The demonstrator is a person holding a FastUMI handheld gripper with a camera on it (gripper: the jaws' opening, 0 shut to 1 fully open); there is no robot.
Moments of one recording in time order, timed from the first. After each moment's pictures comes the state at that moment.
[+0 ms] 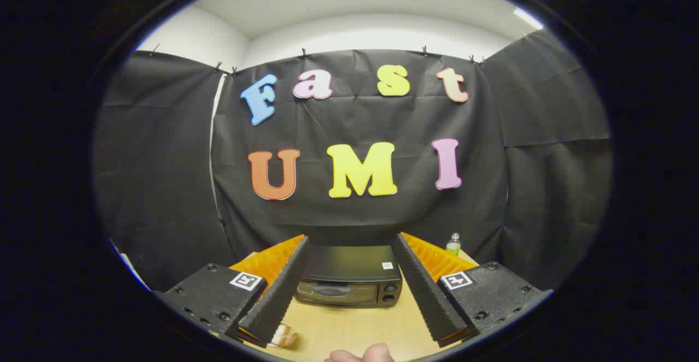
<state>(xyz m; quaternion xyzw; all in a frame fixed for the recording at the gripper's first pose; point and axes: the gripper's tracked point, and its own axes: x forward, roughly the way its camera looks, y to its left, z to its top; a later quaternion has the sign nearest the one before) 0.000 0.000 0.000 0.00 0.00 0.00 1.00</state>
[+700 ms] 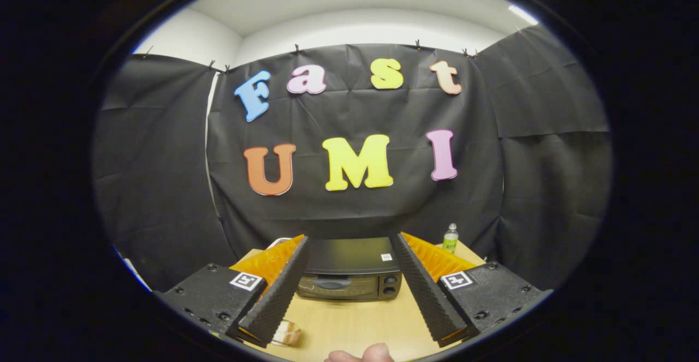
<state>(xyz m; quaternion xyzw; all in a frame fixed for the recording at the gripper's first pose) -0.007 0.003 -0.009 0.01 0.02 -0.01 1.00</state>
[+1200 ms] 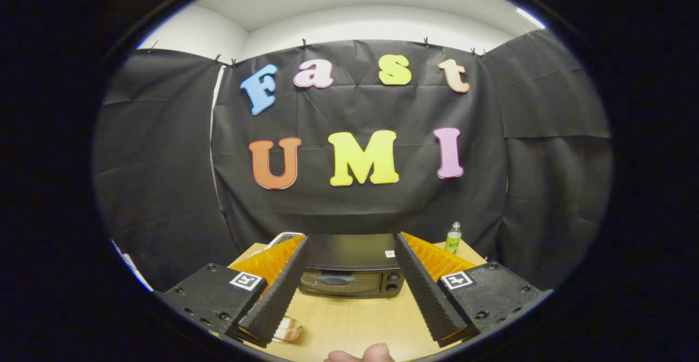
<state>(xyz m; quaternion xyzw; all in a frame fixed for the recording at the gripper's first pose) -0.004 0.010 -0.013 0.00 0.03 -0.01 1.00</state>
